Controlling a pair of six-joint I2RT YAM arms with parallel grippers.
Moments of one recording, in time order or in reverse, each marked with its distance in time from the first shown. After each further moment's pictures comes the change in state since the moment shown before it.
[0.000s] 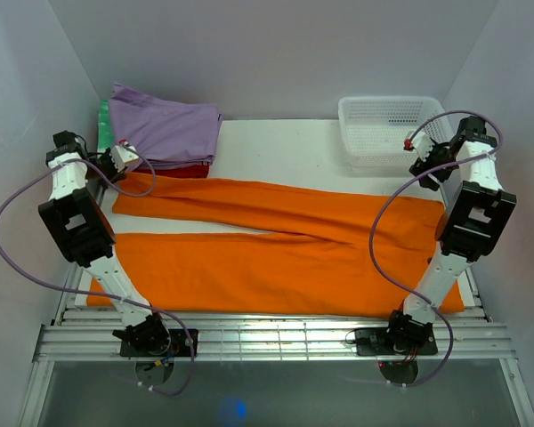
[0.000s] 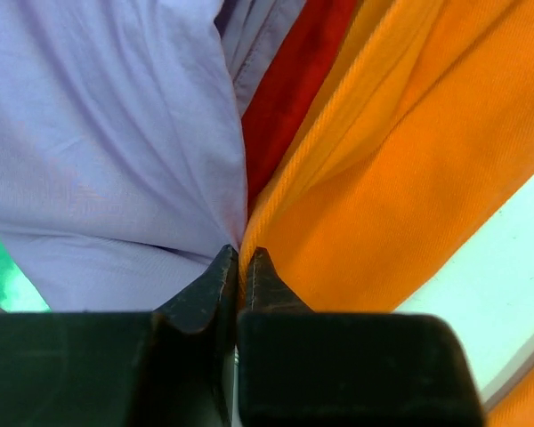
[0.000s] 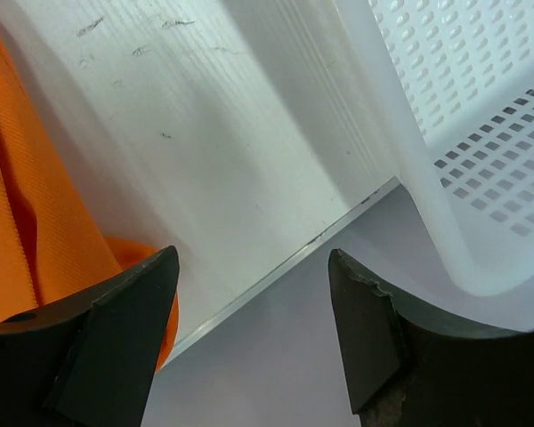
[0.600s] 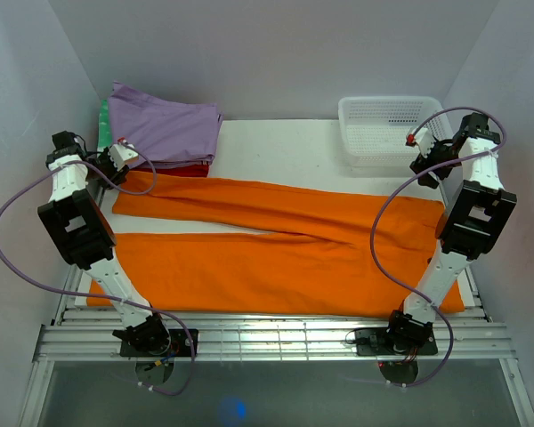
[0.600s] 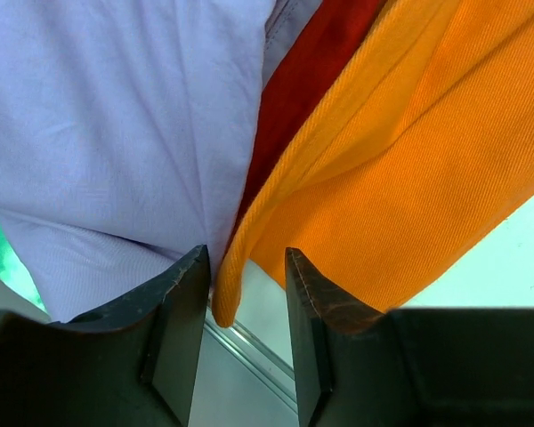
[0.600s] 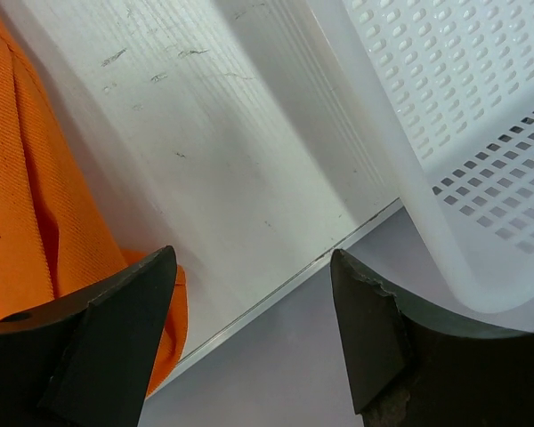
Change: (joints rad) left arm 0.000 -0.044 -0.061 0.089 -0.024 -0.089; right arm -0.010 0.058 0.104 -0.092 -0.071 0.019
